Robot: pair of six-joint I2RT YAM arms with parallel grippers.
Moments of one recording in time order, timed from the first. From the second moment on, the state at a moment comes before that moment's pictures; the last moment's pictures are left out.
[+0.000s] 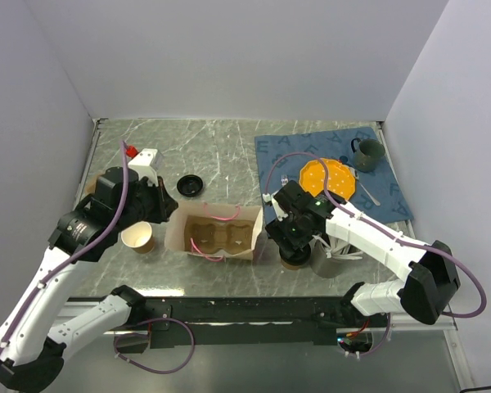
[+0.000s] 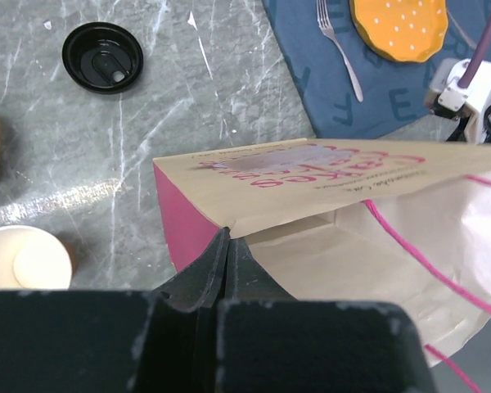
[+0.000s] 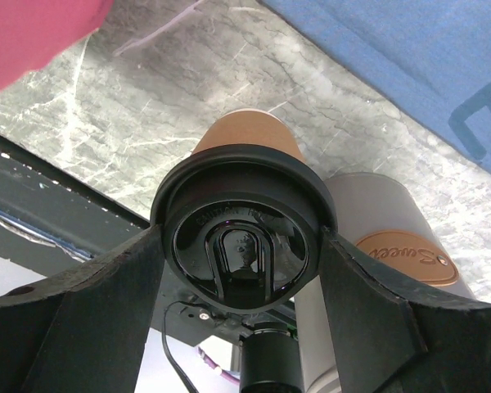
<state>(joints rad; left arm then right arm) -0.52 0.85 1.20 -0.89 0.01 -0.38 0.74 1.31 1.02 -0.99 0.00 0.08</state>
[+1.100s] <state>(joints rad) -0.52 0.89 1.20 -0.82 -0.02 -0.68 0.88 1.05 1.79 -1.14 -0.16 -0.02</state>
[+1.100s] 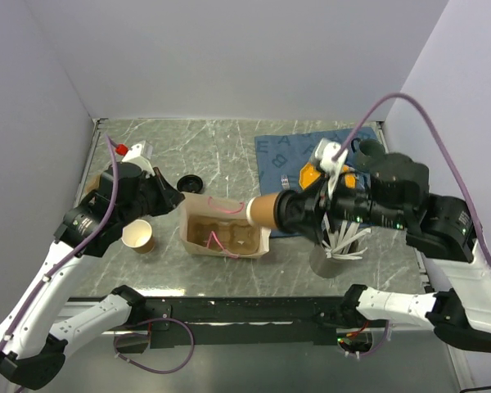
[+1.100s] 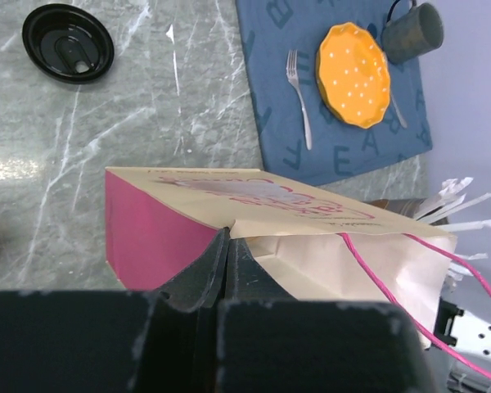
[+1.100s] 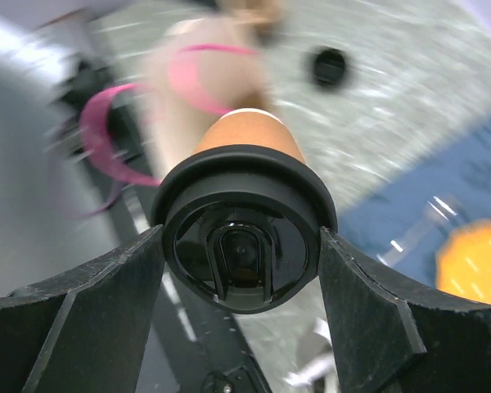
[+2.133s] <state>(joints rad) -0.52 0.66 0.93 -0.45 0.22 -0.48 1.36 1.24 1.32 -0.74 0.43 -0.39</state>
